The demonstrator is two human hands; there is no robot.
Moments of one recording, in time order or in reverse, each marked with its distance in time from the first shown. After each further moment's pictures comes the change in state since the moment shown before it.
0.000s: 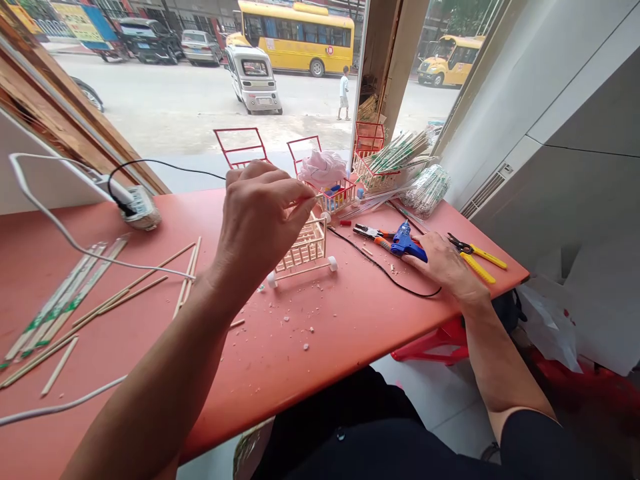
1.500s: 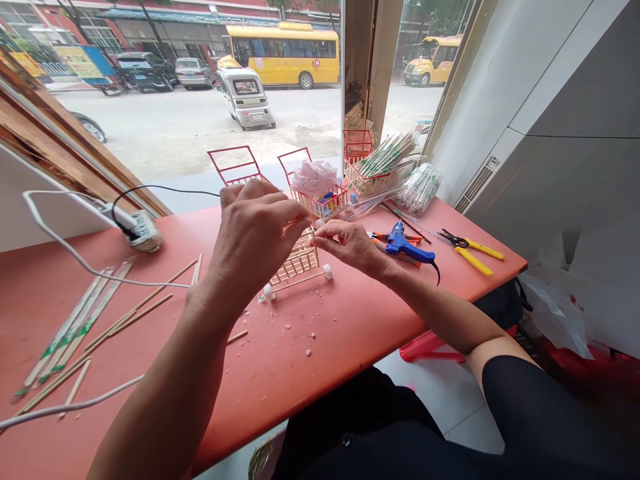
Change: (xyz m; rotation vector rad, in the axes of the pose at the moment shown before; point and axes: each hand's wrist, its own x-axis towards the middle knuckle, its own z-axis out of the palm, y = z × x) left_hand 0.000 0.001 0.000 0.080 -0.103 0.074; right_hand 0.082 -0.160 0.002 1.109 0.074 -0.384
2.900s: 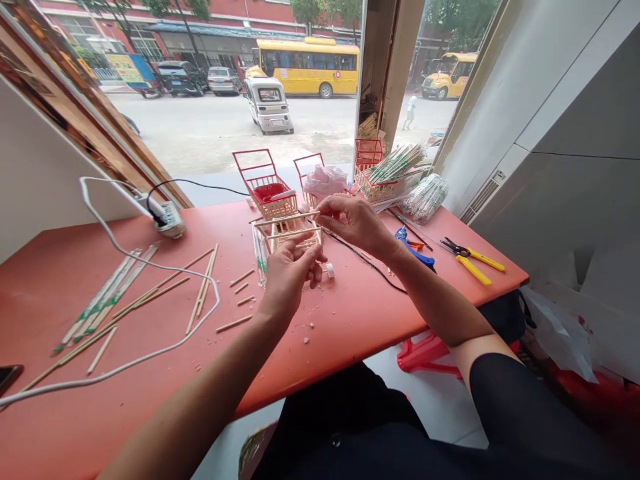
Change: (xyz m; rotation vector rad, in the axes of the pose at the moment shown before) left_hand -0.052 0.046 0.058 -1.316 0.188 -0.947; right_hand 0.035 -0.034 -0.025 -0.224 -0.050 -0.153
